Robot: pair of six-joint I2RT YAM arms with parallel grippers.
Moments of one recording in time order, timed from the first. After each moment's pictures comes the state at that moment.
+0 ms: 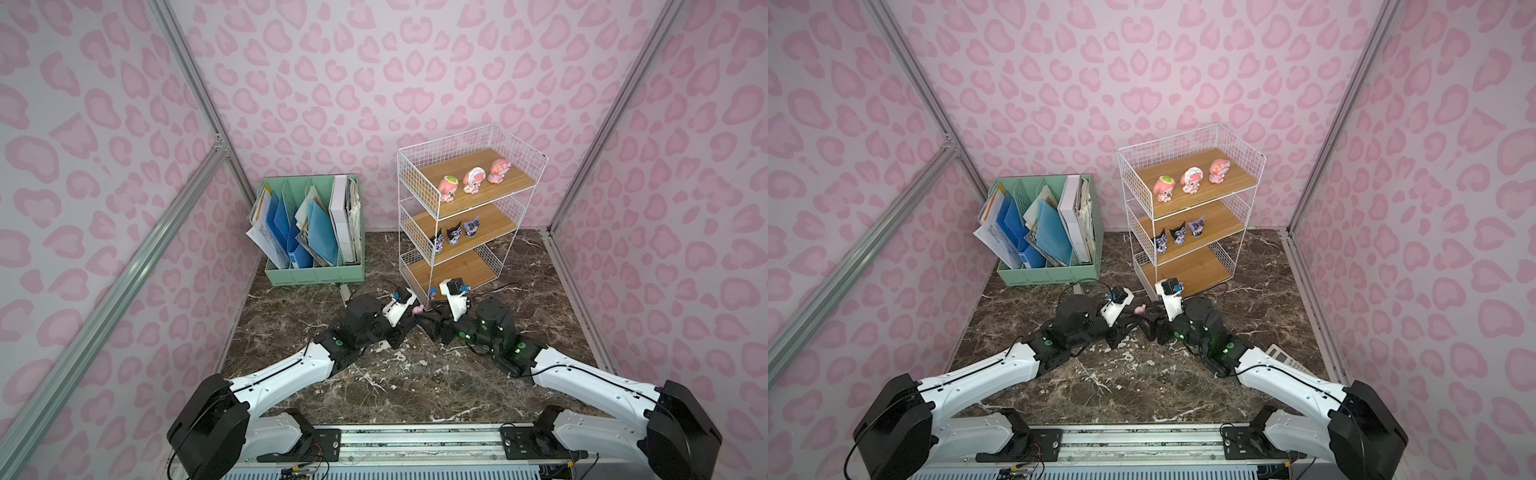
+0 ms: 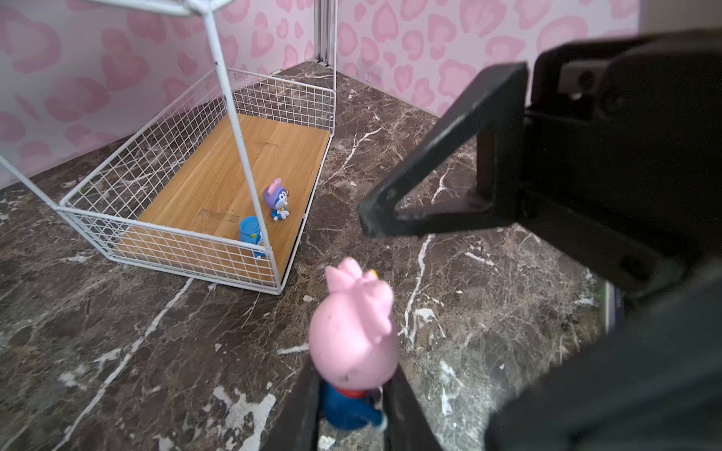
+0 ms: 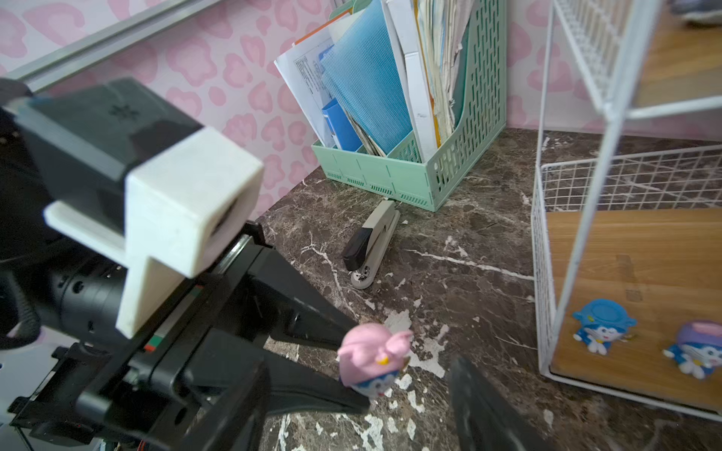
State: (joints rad) left arm -0.72 1.23 0.66 0.17 0.27 -0.04; right arm 0.84 1.17 0.62 0.30 -0.17 0.32
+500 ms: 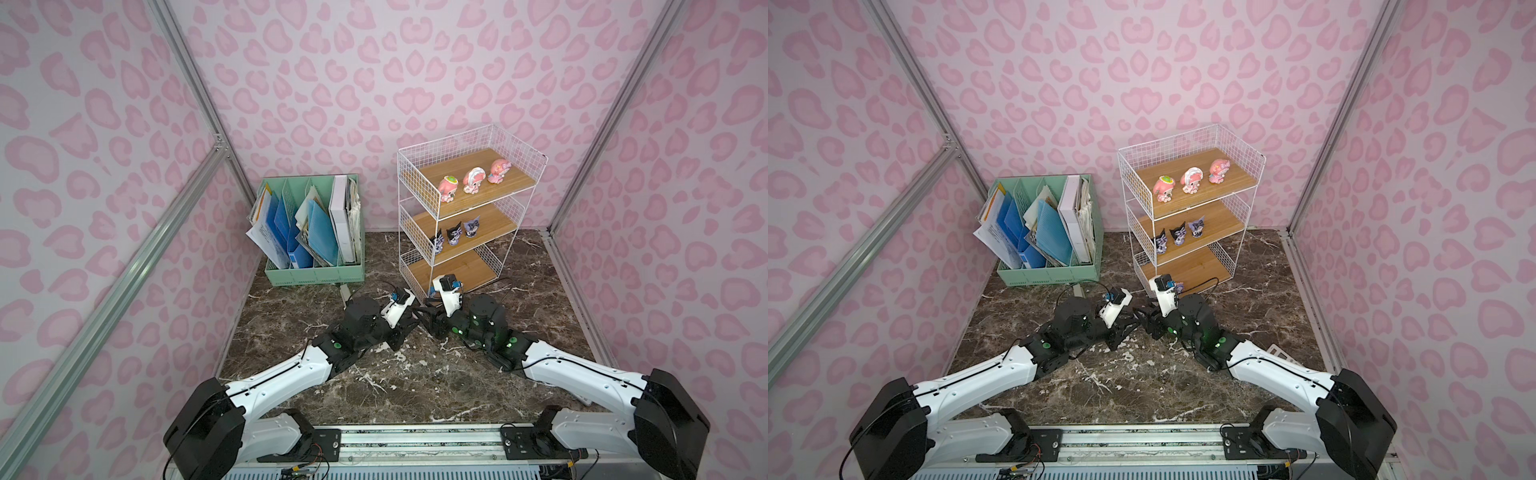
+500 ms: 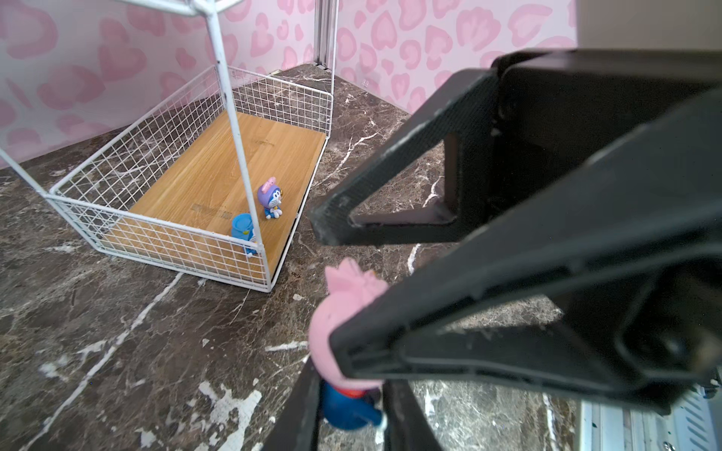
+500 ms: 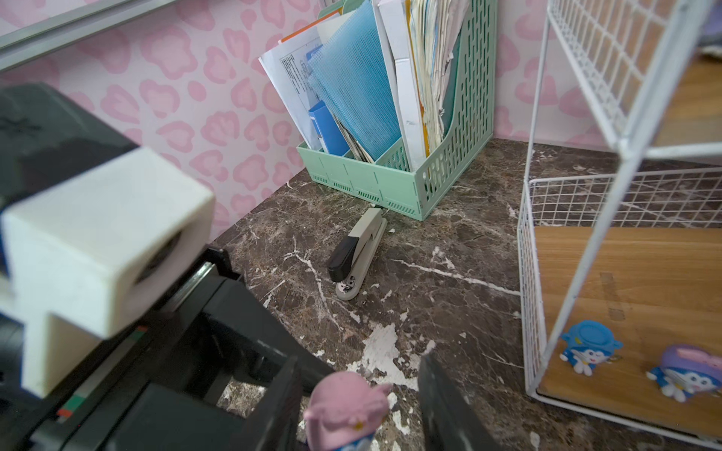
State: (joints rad) left arm -0.73 1.21 0.65 0.18 0.27 -0.08; right arm 0.84 1.23 0.66 0.32 -0.14 0.29
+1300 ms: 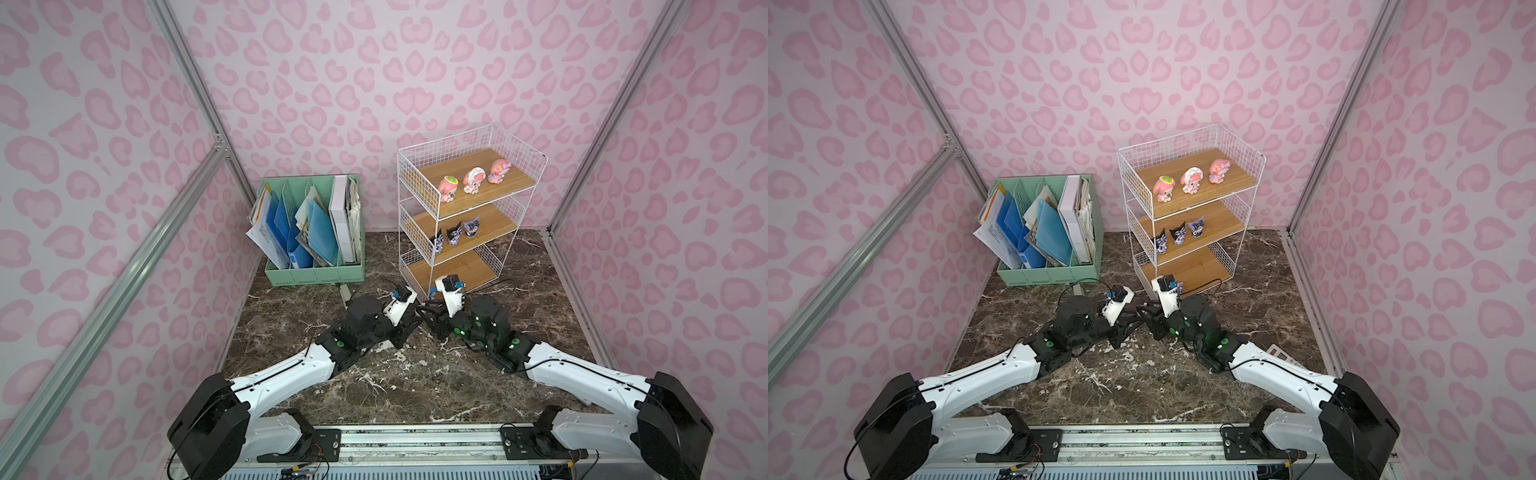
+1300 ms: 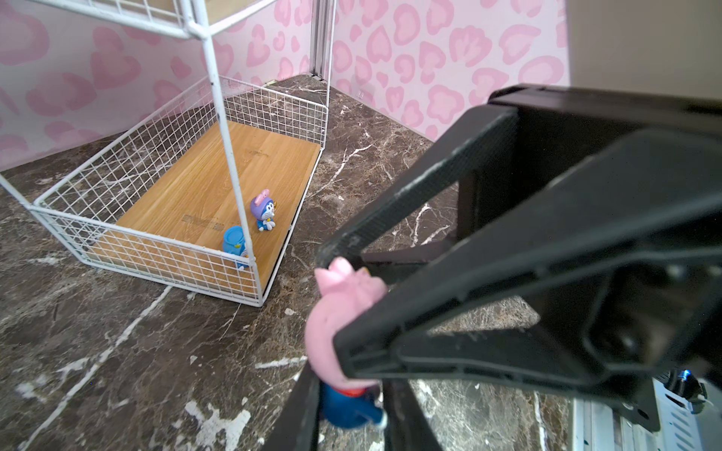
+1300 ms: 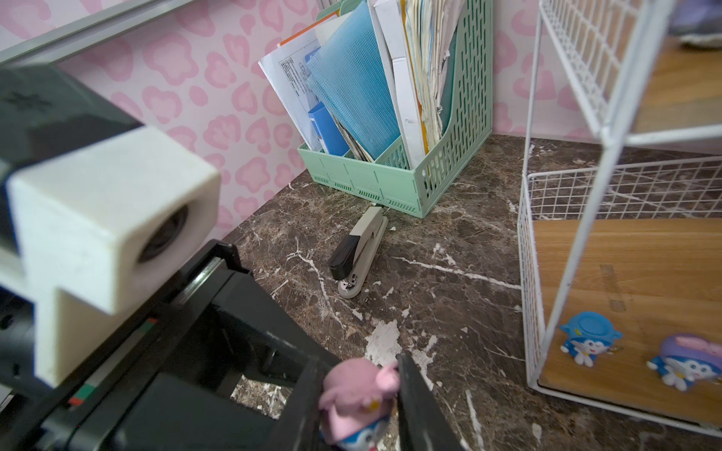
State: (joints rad) left arm -0.74 1.25 0.66 0.22 0.29 -0.11; right arm 0.83 1.20 0.65 0.31 -0.14 0.31
